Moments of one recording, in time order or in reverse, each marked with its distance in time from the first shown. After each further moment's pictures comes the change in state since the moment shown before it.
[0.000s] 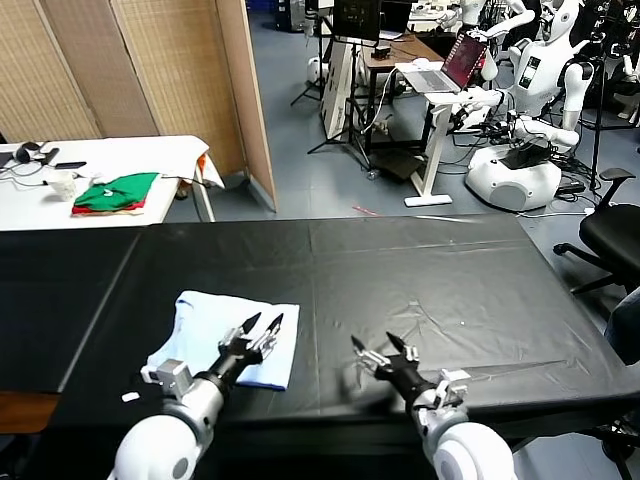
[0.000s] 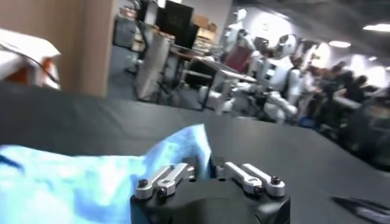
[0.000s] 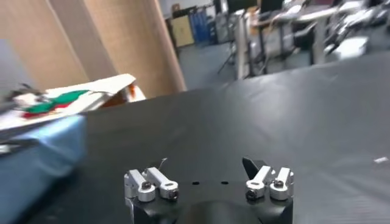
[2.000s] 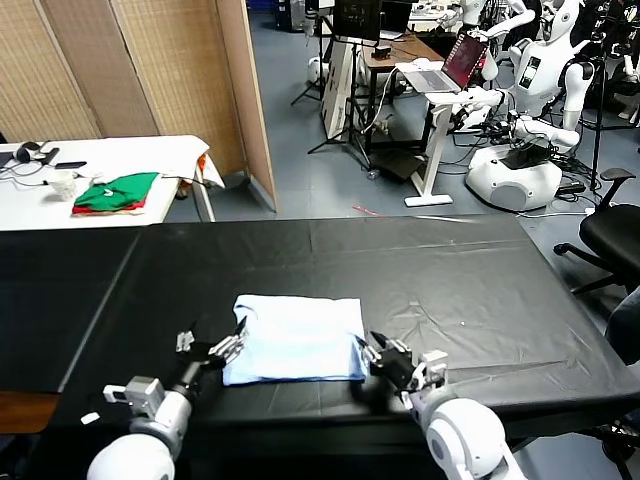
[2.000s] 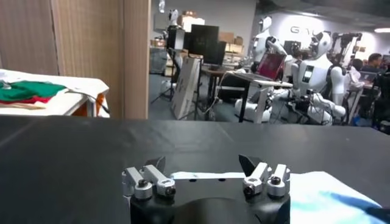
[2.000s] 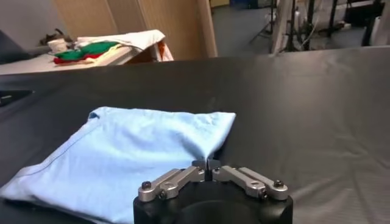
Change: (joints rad) left arm 0.110 -0.044 -0.127 -0.015 0.190 -0.094 0.003; right arm 0.094 -0.052 -0.028 -0.013 -0.130 -0.157 -0.008
